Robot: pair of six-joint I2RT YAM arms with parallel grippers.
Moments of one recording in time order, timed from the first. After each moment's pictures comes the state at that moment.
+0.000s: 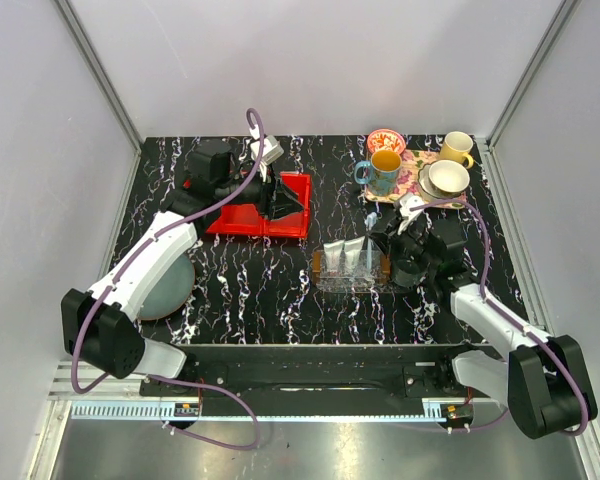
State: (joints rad) left arm -0.40 1.40 1.27 -0.25 0.83 0.01; right arm 0.27 1.09 0.47 0.44 -0.50 -0.01
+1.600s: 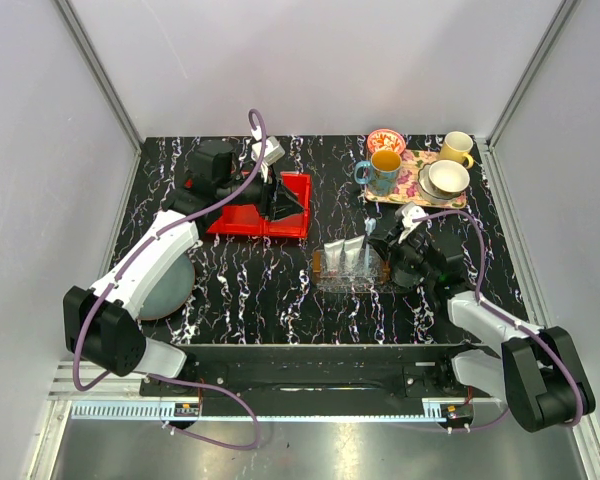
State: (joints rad) left arm -0.40 1.41 1.27 -0.27 0.83 0.01; right arm 0.27 1.13 0.35 0.67 -0.52 0.03
